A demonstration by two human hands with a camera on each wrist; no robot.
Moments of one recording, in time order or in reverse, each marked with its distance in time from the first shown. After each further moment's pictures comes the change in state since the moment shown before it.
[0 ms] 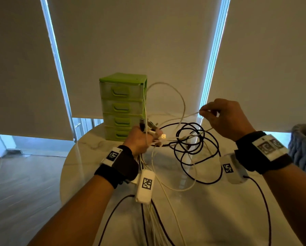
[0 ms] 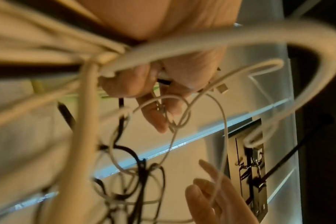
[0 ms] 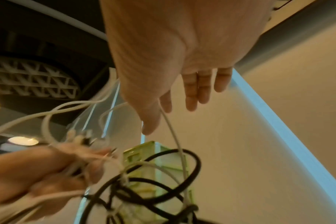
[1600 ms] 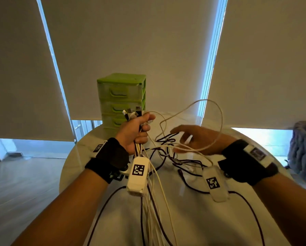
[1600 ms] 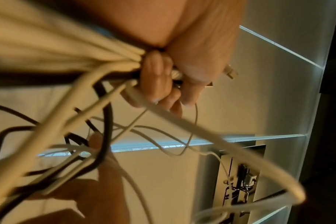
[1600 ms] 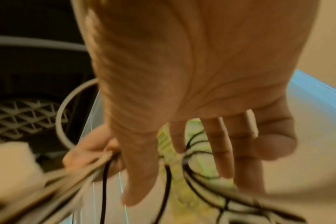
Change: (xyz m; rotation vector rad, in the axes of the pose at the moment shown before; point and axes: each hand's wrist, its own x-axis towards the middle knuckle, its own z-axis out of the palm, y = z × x) left_hand 0.010 0.024 -0.022 -0.517 -0.157 -0.312; right_hand -0.015 -0.047 0.023 0.121 -0.768 0.172
